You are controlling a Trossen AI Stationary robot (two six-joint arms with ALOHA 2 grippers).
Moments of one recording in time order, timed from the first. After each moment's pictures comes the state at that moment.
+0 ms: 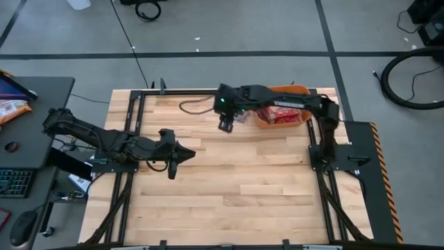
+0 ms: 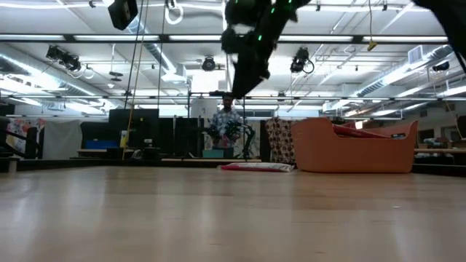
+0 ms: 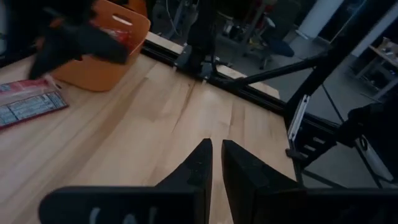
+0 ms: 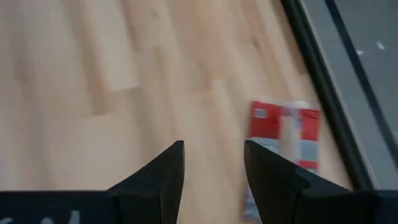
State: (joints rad) left arm -0.34 0.97 0.78 -0.12 -0.41 -0.54; right arm -0.27 1.92 1.78 -0.86 0.12 -0.02
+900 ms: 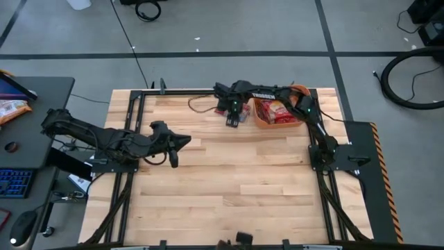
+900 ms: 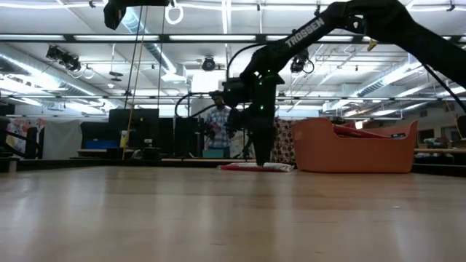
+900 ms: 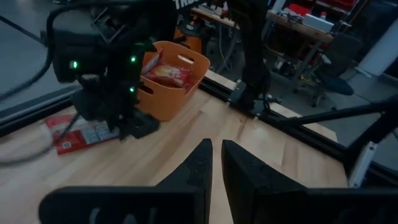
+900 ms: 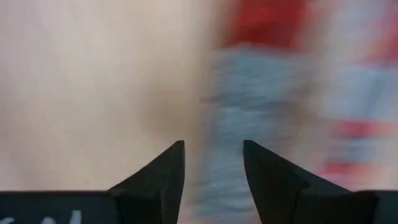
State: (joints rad) left arm -0.33 0.93 0.78 -0.15 -0.68 -0.54; right arm -0.48 2.27 1.86 -1.04 -0.04 -0.23
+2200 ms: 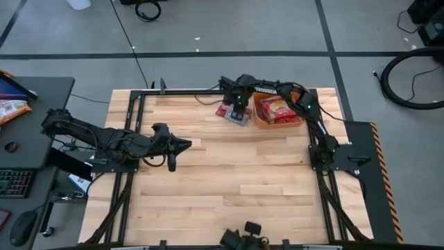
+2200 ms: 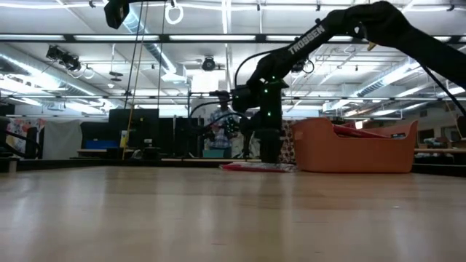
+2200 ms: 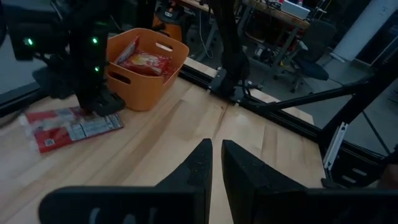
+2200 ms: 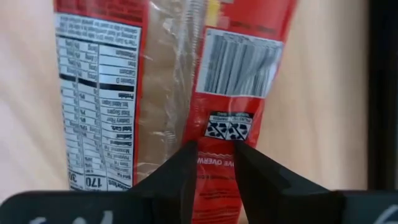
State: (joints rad) left arm -0.33 0.92 0.78 -0.16 -0.58 -0.53; right arm -0.56 2.30 1.85 -1.07 0.07 -0.25
